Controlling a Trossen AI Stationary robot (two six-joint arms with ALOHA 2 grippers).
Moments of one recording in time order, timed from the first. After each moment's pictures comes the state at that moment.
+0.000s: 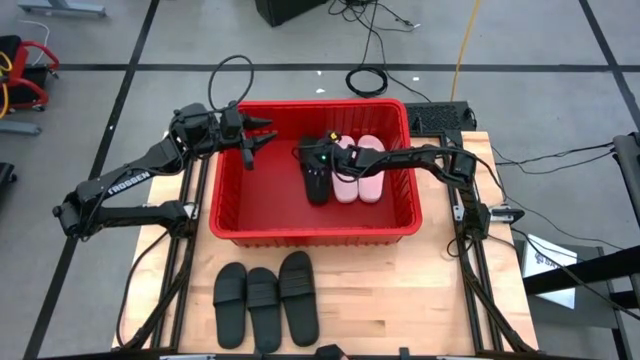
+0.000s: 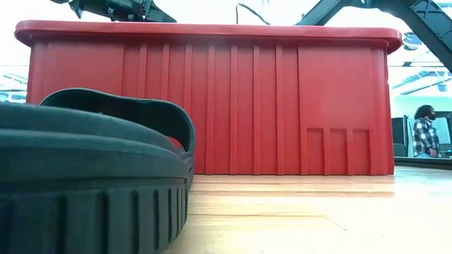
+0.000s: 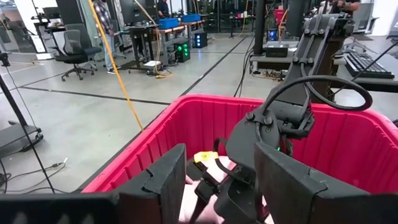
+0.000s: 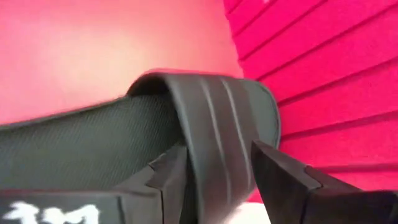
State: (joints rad) left arm 0.64 0.97 0.87 -0.01 0.32 0.09; right arm -0.35 2.07 1.39 -0.06 0.33 -0.45
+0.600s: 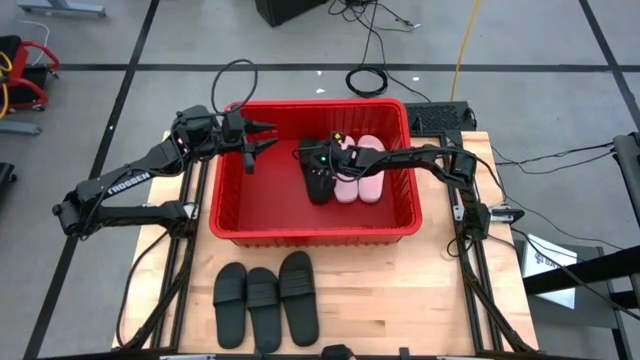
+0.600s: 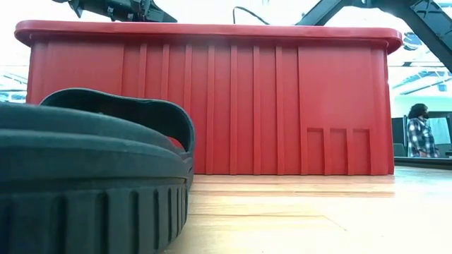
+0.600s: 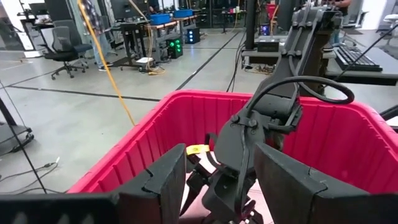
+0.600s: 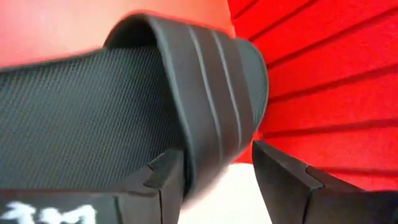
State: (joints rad) left arm 0.61 0.97 0.87 -0.03 0.32 0.10; right arm -0.35 2.06 1.39 -0.16 0.42 -0.44
